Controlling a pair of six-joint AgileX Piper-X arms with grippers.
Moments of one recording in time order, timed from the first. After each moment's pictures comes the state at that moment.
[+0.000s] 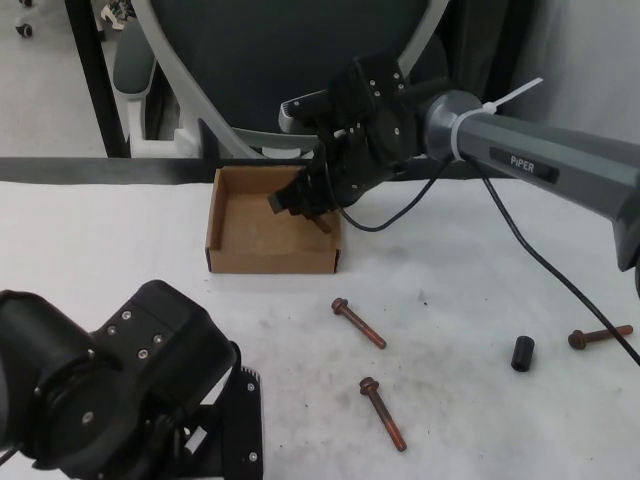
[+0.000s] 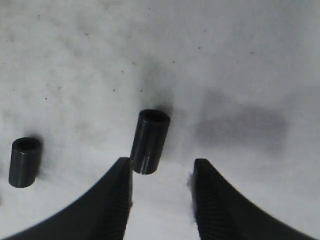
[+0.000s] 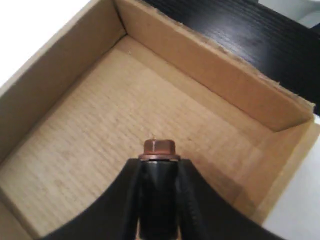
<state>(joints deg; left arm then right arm) -39.3 77.9 -35.7 39.9 -13.2 50.5 26.2 137.3 -115.8 33.9 -11.6 -4.7</state>
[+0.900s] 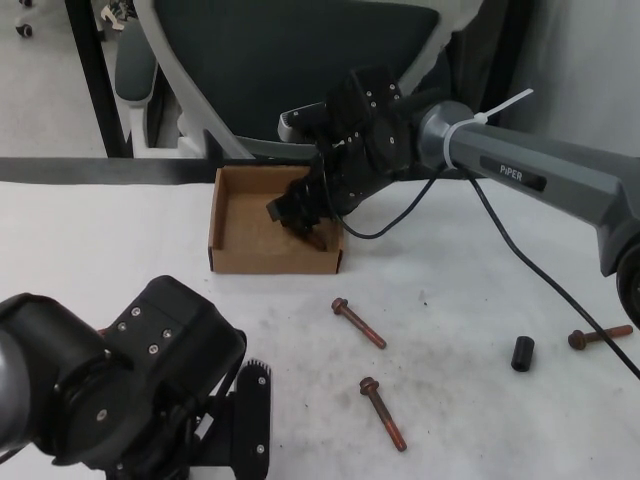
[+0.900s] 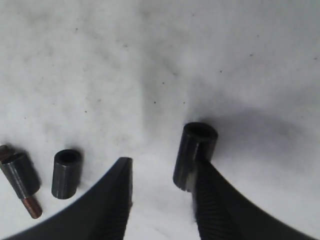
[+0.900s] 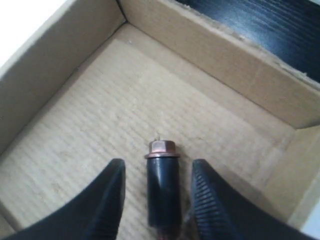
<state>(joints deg) -38.6 80.6 -35.8 33.6 -17.0 55.8 25.9 140.0 -117.9 35.1 -13.8 -4.3</state>
